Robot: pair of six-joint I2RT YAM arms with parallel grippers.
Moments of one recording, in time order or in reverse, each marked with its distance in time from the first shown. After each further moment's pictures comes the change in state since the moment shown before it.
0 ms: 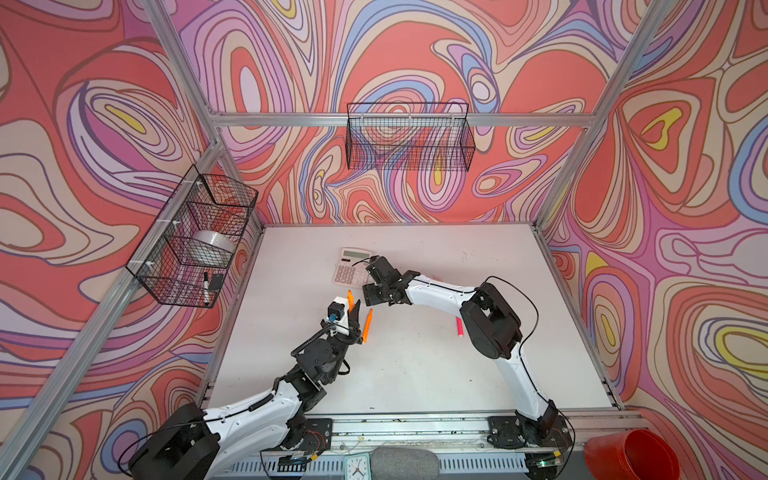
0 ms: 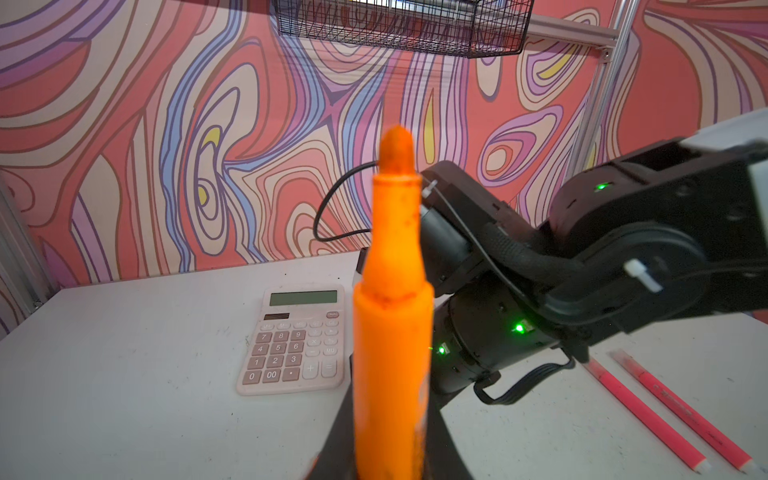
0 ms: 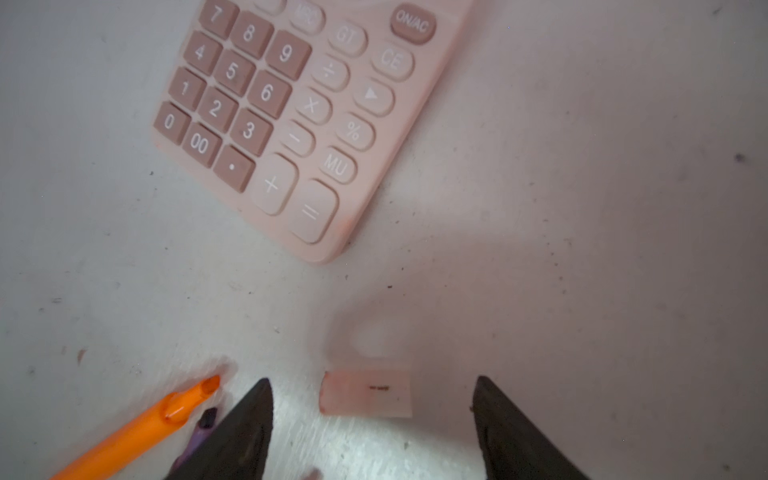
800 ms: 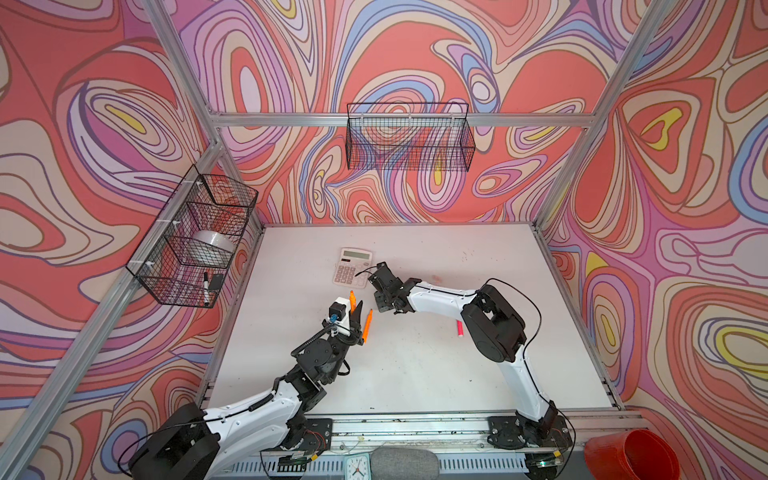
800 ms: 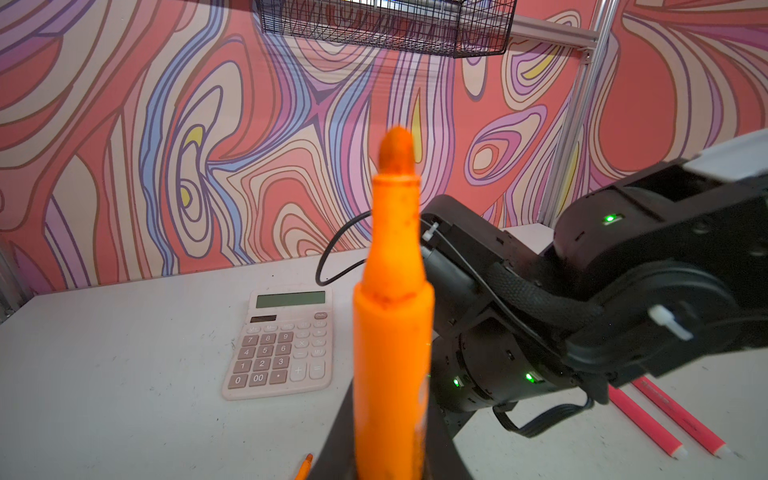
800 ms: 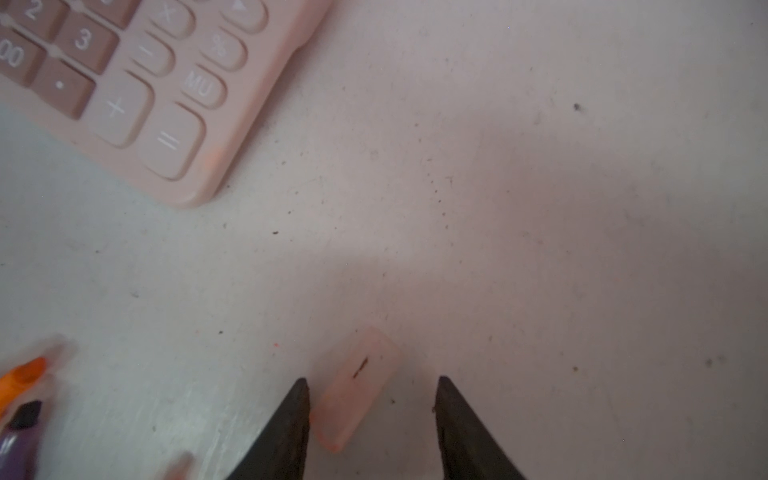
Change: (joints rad) left arm 0.000 0.000 0.000 0.000 0.035 -0.005; right arm 0.016 -0.077 -0.165 0.014 0.203 -0.026
